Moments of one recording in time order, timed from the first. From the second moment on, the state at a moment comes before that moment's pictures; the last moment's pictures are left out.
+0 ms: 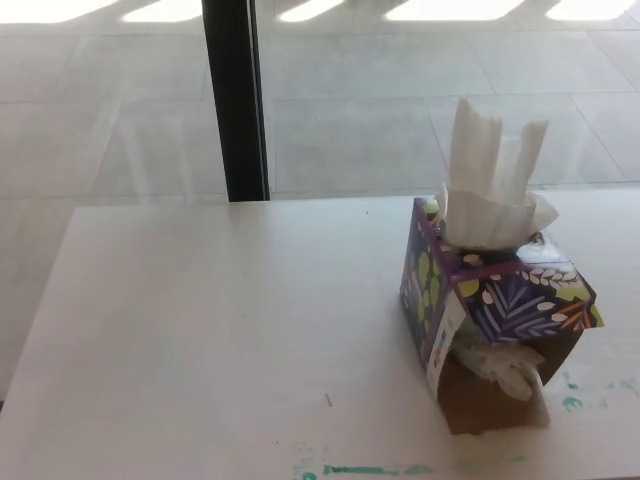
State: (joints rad) left_arm 0.02 0.68 0.30 1.22 -0.05 -0.06 -0.26; right_arm 0.41 -0.57 -0.40 0.54 0.00 -0.01 0.08
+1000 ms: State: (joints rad) left_arm 0.05 0.68 0.32 1.23 -0.08 -0.07 -0.28; right_arm -0.02 -0.75 -0.57 0.05 0.18 0.22 0.12
